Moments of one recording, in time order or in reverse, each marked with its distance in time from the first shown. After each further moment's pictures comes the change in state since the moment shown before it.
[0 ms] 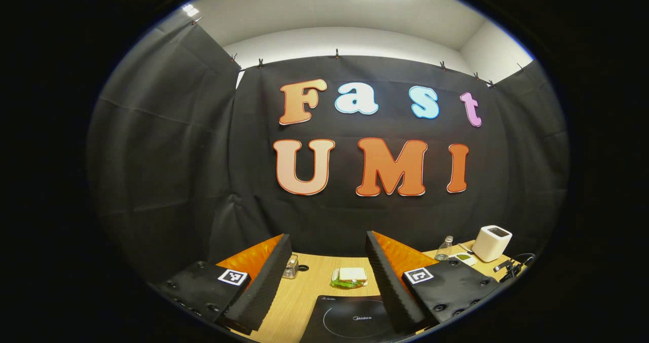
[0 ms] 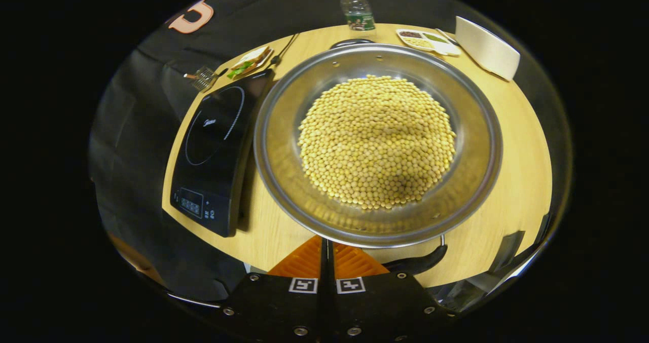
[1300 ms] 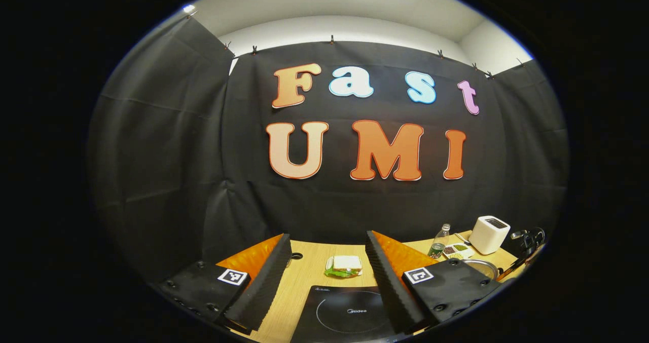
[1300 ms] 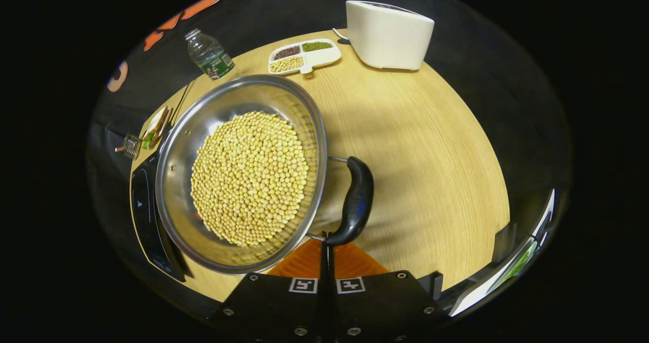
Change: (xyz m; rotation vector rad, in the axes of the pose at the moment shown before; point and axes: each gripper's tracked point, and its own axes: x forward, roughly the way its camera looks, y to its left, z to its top) left arm 0.011 -0.014 -0.026 0.002 0.086 -0.019; right arm -0.012 -0.187 0.081 0.243 -0.061 -0.231
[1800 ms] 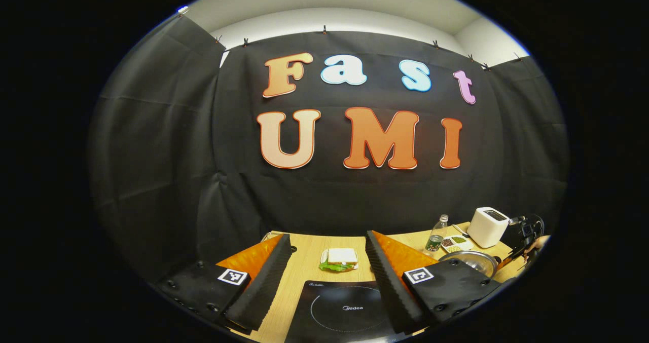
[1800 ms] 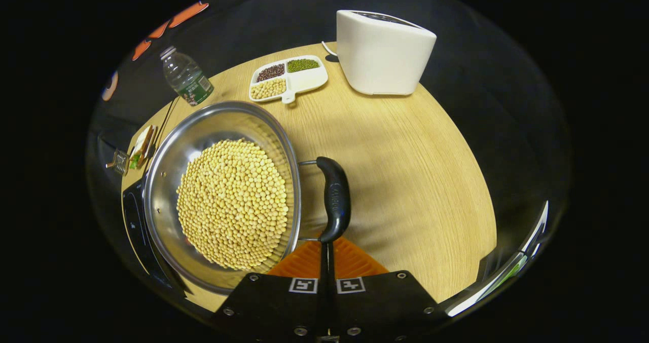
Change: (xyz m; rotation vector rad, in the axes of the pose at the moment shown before) left arm 0.021 -0.023 -0.024 0.025 0.073 -0.036; right arm 0.003 -0.033 0.055 0.015 -0.073 -0.052
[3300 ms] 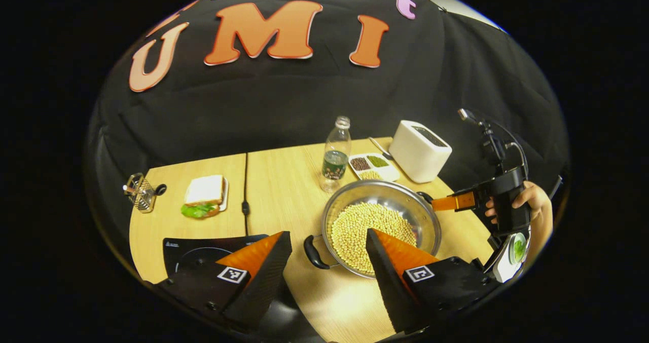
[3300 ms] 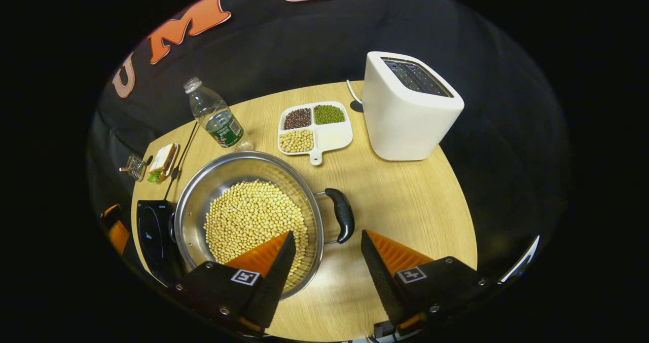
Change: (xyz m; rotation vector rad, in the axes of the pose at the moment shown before) left arm 0.077 -0.286 -0.189 0.076 0.628 -0.466; right arm -0.053 -0.009 0.087 -0.106 -0.130 0.055
